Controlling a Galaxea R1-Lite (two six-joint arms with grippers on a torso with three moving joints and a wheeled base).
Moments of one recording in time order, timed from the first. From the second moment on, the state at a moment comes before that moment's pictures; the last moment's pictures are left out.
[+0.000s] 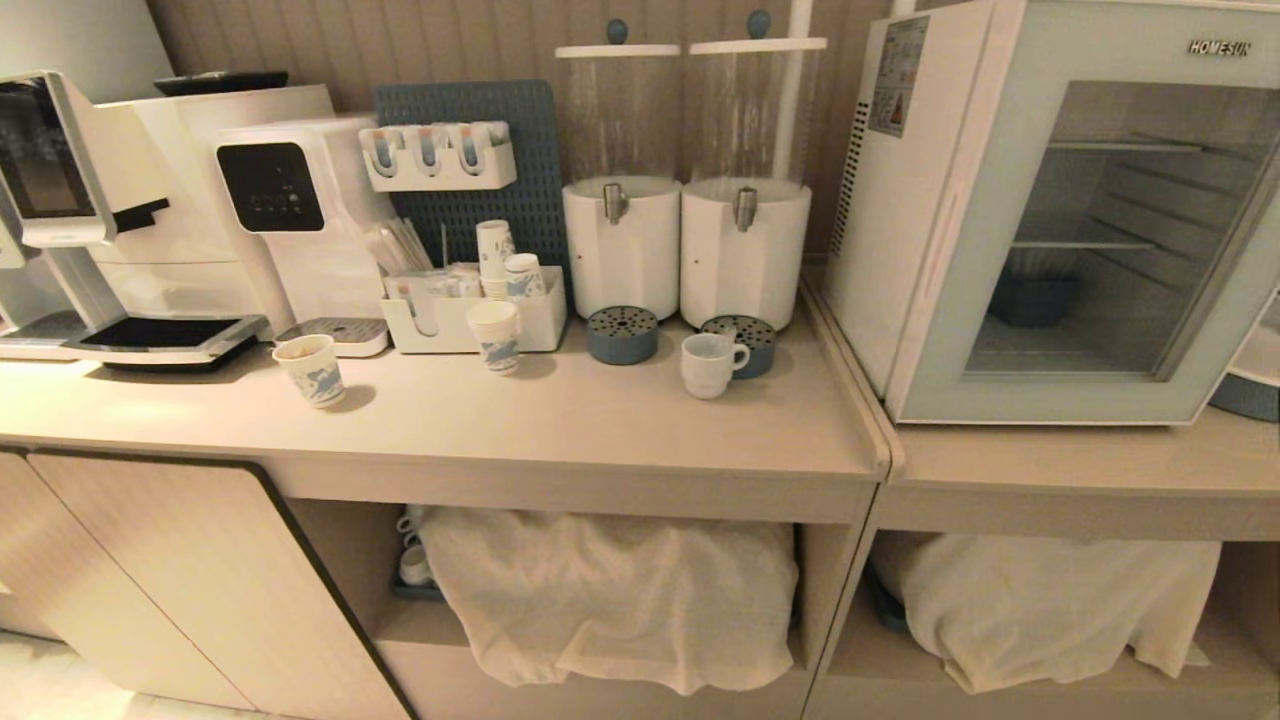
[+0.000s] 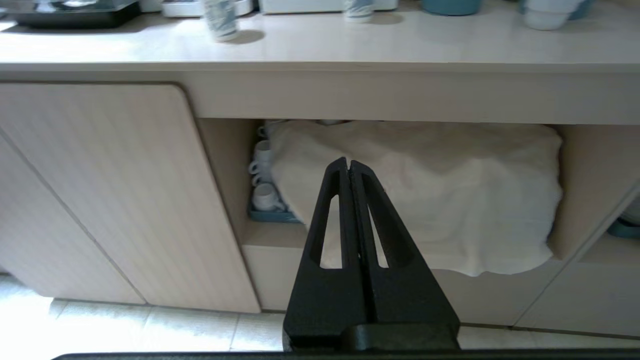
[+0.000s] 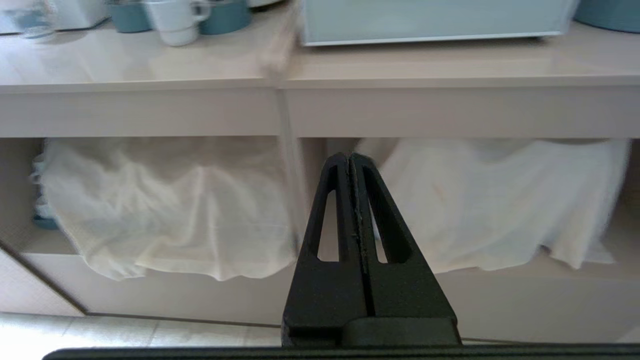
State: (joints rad) left arm 0.00 0.00 0.00 0.00 0.00 0.02; right arm -0.01 0.00 -0.02 0.07 0.00 0.01
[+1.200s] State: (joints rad) left arm 0.00 0.00 0.00 0.00 0.00 0.02; right arm -0.01 0.00 -0.02 0.07 0.00 0.01
